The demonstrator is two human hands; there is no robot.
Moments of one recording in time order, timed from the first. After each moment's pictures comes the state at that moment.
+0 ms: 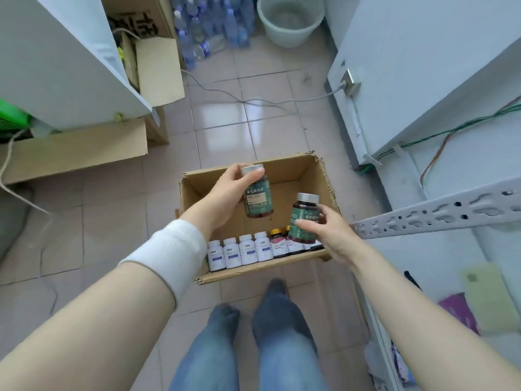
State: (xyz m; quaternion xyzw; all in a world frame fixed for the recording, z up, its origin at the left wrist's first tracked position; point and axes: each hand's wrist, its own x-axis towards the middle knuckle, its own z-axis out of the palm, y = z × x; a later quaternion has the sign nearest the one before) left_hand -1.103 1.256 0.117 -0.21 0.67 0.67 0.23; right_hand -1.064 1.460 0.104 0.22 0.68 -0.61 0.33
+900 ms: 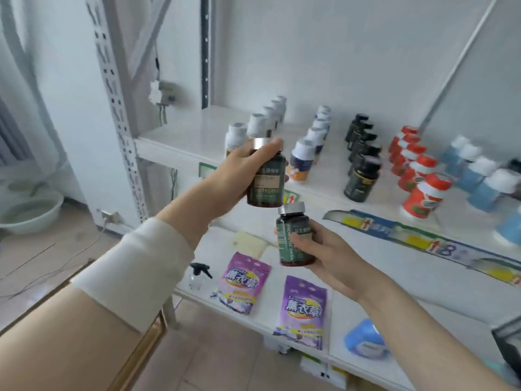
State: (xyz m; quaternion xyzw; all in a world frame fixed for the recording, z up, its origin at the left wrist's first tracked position) left_hand -0.721 1.500 0.532 0.40 0.53 0.64 0.39; right_hand -0.556 1.570 0.463 0.26 0.60 -0.74 -0.16
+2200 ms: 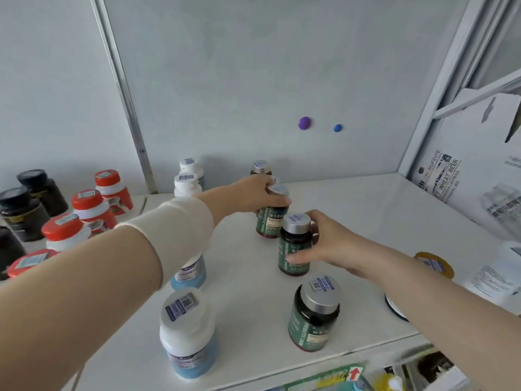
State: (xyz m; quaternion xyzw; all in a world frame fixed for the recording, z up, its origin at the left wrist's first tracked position) left_hand -0.329 2.026 0.556 0.71 0.57 0.22 0.35; right_hand -0.161 1.970 0.524 0.54 0.67 -0.46 -0.24
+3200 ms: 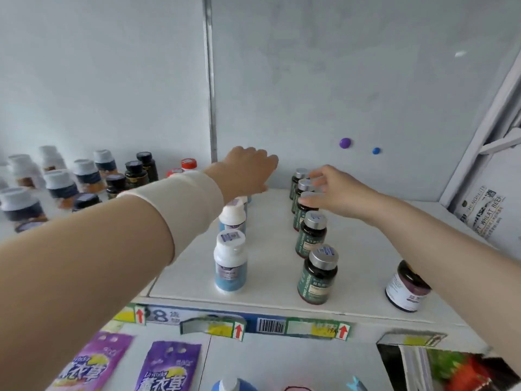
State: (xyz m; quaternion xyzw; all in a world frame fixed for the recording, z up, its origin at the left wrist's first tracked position) left_hand -0.362 1.907 0.616 0.73 0.66 0.00 -0.18; right_hand -0.180 1.930 0.609 0.48 0.82 -0.24 -0.19
